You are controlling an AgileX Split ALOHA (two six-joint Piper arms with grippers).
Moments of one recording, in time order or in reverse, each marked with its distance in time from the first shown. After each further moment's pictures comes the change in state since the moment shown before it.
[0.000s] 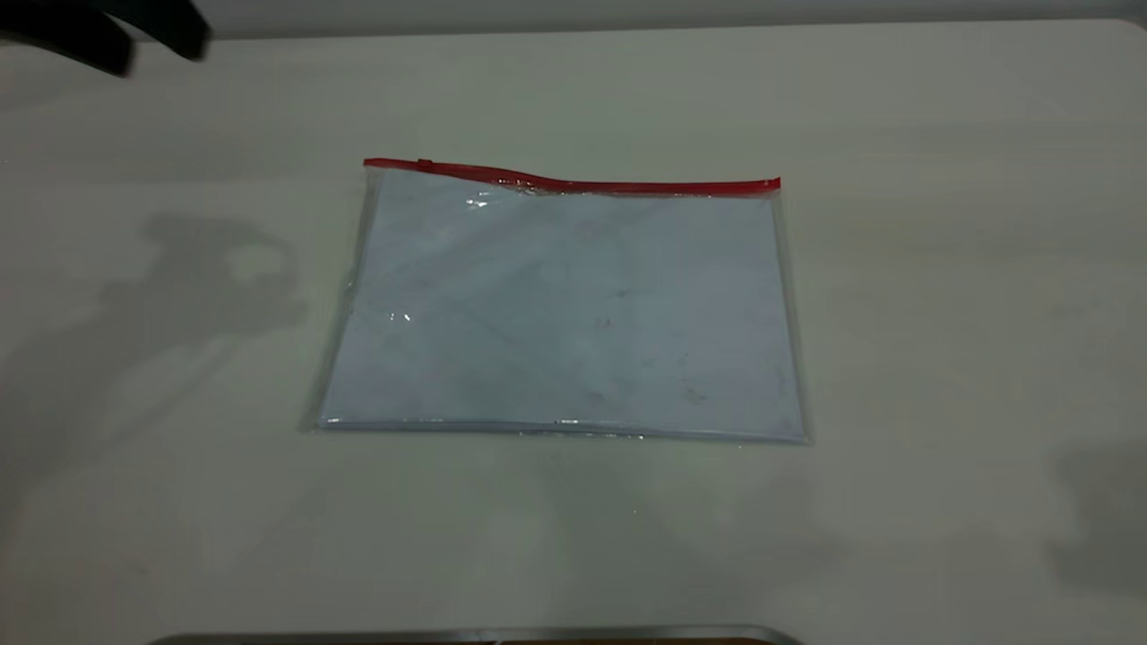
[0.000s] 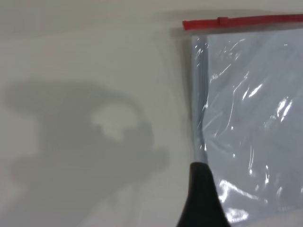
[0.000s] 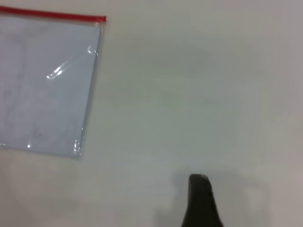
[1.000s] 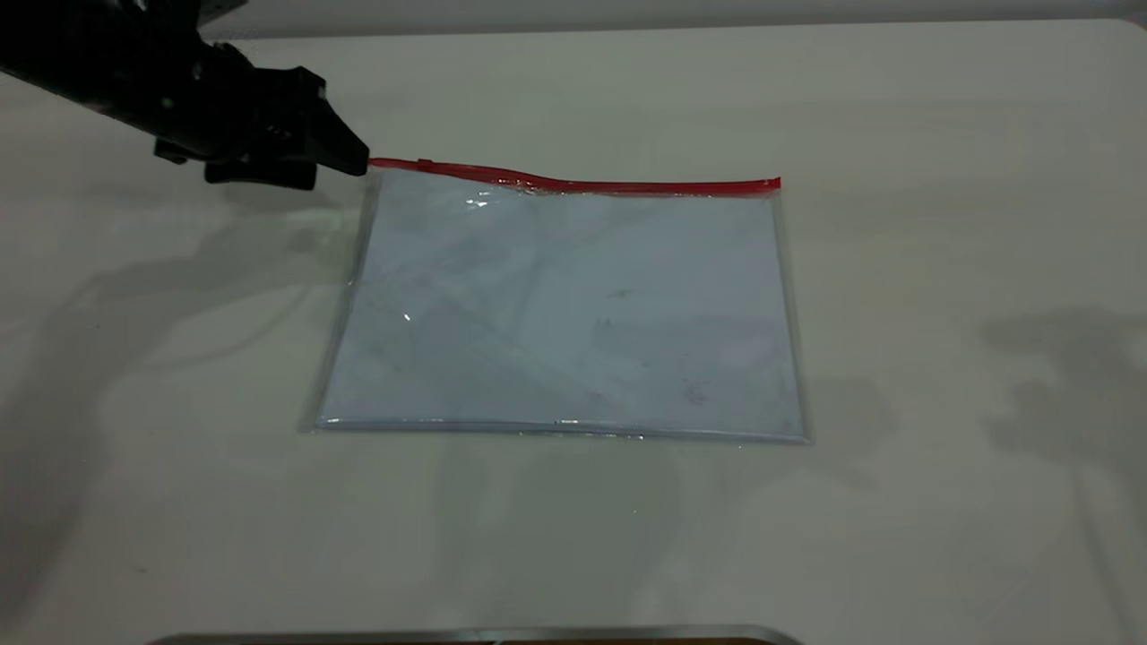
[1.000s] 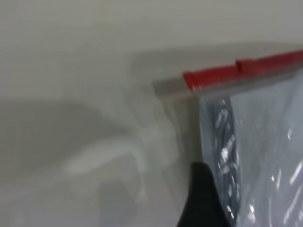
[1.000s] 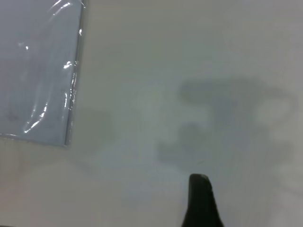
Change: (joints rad) left arm 0.000 0.478 -0.159 -0.812 -0.043 0.831; right arm 0.000 0.499 -0.132 0.047 -0.117 -0.067
